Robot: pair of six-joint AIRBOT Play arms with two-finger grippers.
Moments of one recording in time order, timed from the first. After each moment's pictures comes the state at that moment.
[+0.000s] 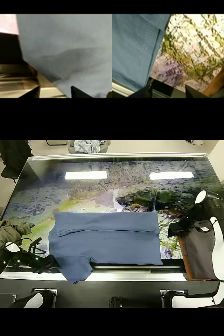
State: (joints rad) left arm 0.37 -1.04 0.47 1.18 -1.33 -1.34; right arm -0.21 -1.59 1.39 -1.41 1.62 1.03
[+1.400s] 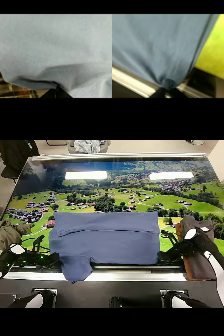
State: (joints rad) left arm 0.29 -1.02 0.43 1.14 -1.17 -1.36; right arm -0.21 -1.30 0.68 -1.21 1.32 1.06
